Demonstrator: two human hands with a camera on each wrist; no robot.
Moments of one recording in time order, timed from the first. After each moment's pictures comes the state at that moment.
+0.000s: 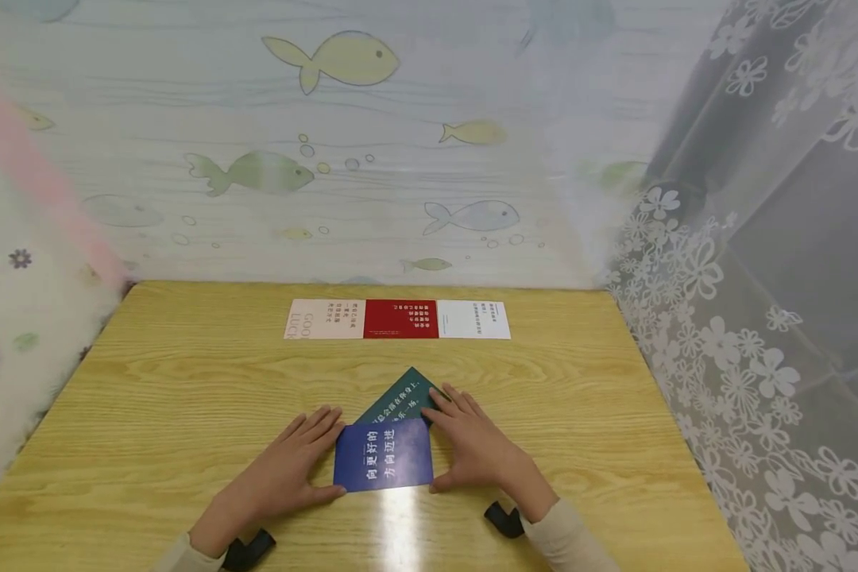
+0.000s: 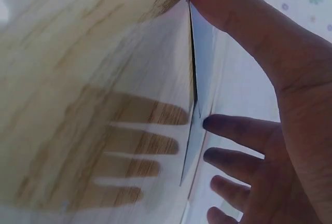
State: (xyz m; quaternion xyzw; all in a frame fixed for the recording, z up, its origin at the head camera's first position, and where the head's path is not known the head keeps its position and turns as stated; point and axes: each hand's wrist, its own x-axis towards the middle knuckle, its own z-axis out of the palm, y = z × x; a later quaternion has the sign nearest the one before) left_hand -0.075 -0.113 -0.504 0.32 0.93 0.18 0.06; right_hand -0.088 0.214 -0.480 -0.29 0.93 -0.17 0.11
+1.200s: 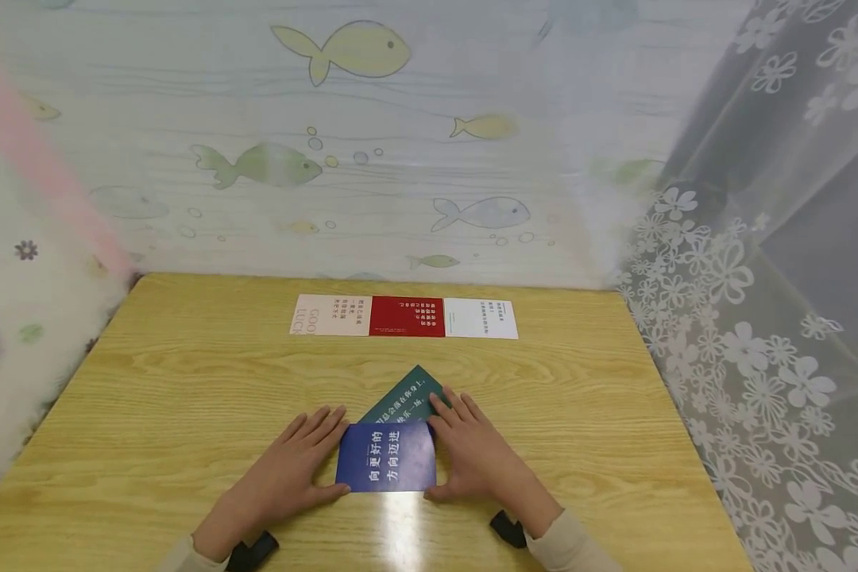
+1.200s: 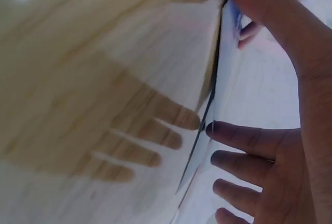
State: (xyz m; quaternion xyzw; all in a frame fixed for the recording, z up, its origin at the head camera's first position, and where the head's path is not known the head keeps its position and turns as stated) left_hand -0.080 -0.119 -0.523 0.32 0.93 0.15 0.03; right_hand -0.085 0.197 -0.491 -0.31 0.95 -0.04 0.04
